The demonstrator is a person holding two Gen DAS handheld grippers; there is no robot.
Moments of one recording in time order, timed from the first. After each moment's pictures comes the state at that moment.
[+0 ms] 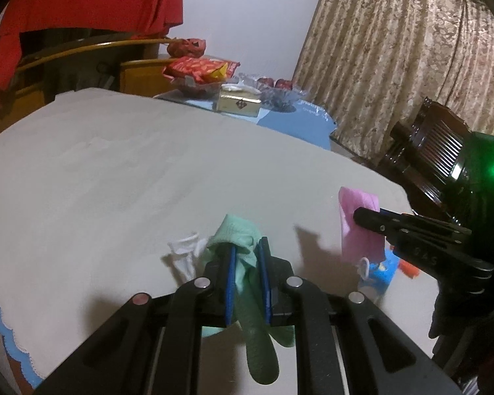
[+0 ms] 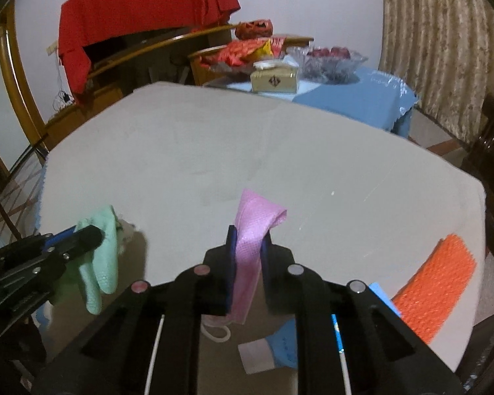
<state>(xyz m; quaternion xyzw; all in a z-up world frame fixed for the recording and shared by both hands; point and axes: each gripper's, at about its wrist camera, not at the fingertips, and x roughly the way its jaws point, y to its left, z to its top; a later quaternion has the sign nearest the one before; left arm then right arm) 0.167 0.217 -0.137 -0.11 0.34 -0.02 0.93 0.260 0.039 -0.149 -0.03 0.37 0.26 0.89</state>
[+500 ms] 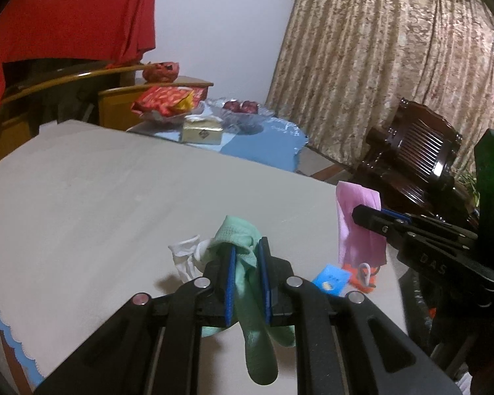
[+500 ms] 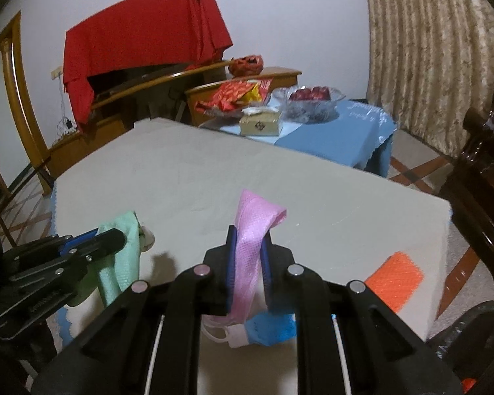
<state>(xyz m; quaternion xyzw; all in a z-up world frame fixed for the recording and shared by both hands) 0.163 0.161 -0.073 -0.09 0.31 -0.05 0.95 0.231 -0.015 -0.085 -0.01 0.32 0.24 0.92</state>
